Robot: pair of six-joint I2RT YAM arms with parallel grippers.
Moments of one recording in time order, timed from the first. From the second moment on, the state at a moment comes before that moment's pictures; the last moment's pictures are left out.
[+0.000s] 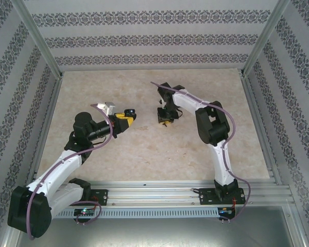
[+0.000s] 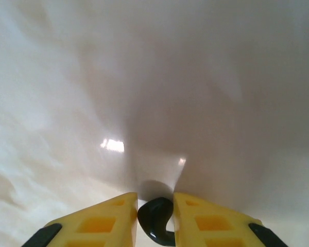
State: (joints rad) left arm -0.26 0.97 0.53 0.33 0.74 -0.38; right arm 0.48 2.21 1.70 -0.98 -0.23 0.43
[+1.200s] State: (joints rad) left arm -0.26 0.94 0.52 0.31 0.80 -0.39; right arm 0.62 2.03 1.64 -1.13 -0.14 0.52
